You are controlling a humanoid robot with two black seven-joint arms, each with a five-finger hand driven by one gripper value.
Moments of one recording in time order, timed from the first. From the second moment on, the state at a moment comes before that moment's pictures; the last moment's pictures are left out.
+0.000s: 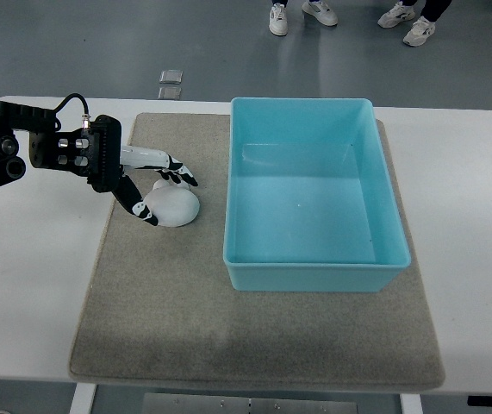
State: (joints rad) left arm -1.22 0.70 0.05 -1.12 1.18 -0.35 -0.31; right arm 0.00 0.00 0.06 0.13 -0.12 0.17 0.12
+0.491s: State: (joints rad) left arm -1.21 0.70 0.05 -1.11 1.21 -0.33 -0.31; right arm 0.00 0.00 0.06 0.13 -0.12 0.17 0.12
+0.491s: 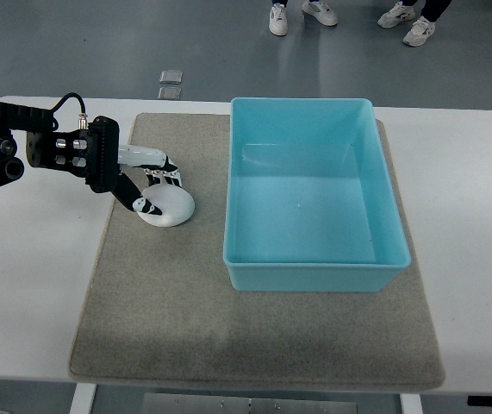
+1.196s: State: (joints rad) left arm -1.34 0.71 0.03 -1.11 1.21 -0.30 -0.33; right arm 0.00 0.00 0.06 0.13 -0.12 0.17 0.12
